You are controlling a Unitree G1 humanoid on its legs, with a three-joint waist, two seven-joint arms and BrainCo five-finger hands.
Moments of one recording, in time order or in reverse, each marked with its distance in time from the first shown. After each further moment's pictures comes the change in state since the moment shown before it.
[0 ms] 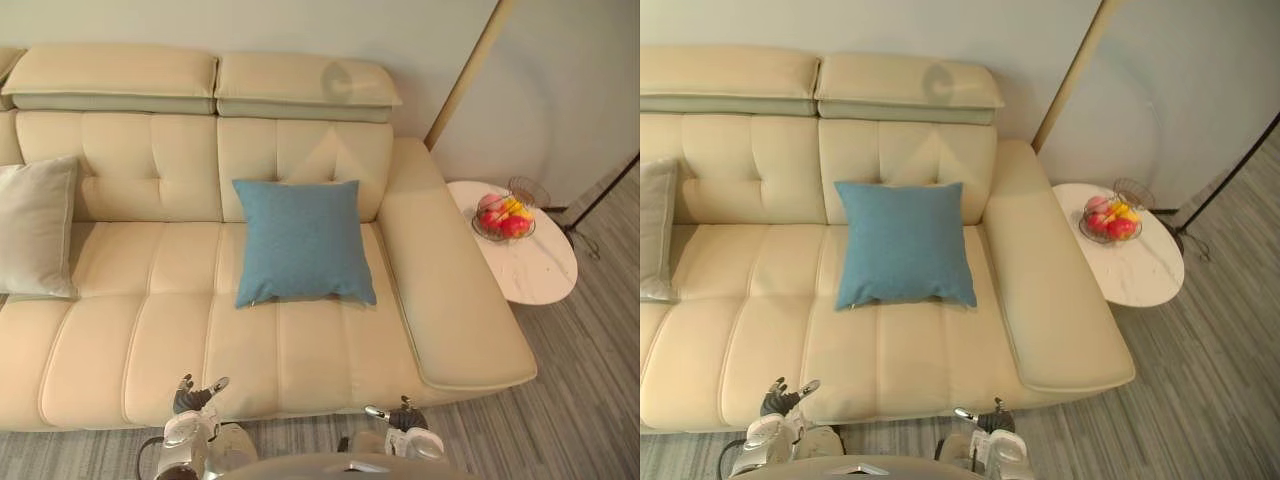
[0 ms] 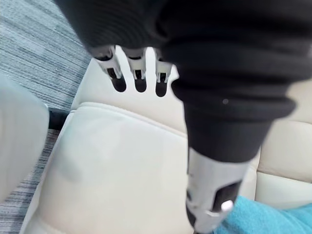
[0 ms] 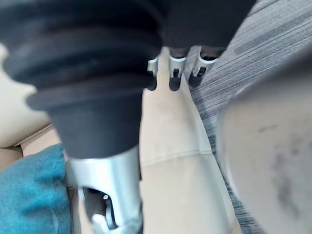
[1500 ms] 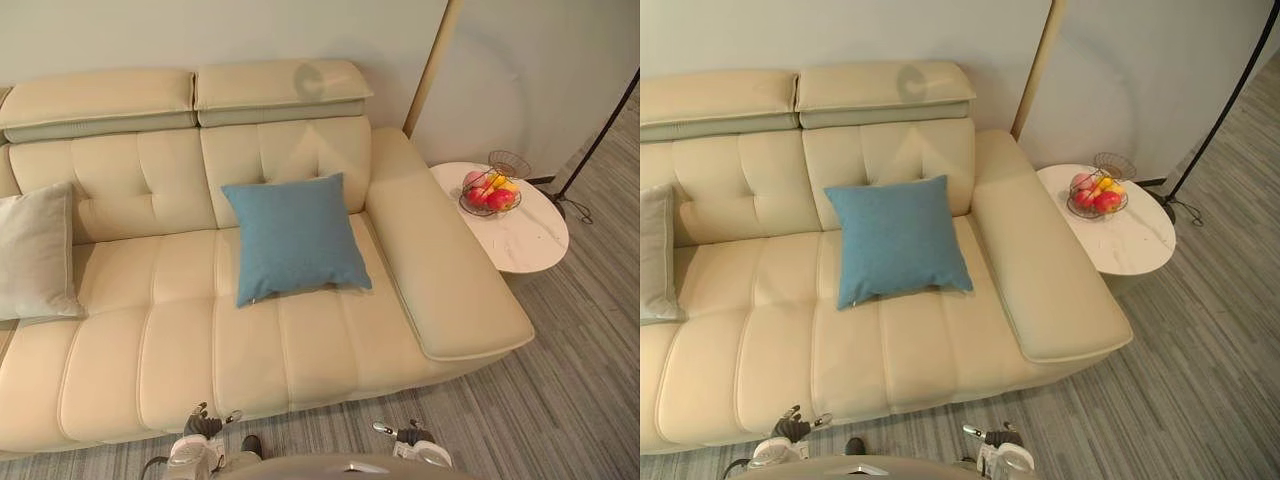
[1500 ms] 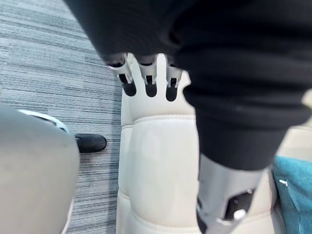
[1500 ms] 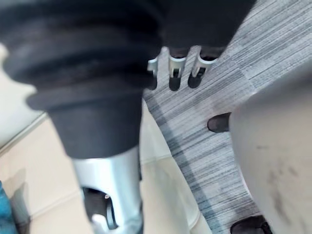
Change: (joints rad) left arm 0.005 0.072 -0.099 0.183 0.073 0.030 -0.062; right arm -0.040 -0.080 -0.068 0.232 0.021 0.047 -0.013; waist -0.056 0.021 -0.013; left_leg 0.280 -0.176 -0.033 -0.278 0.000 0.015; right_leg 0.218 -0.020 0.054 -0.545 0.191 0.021
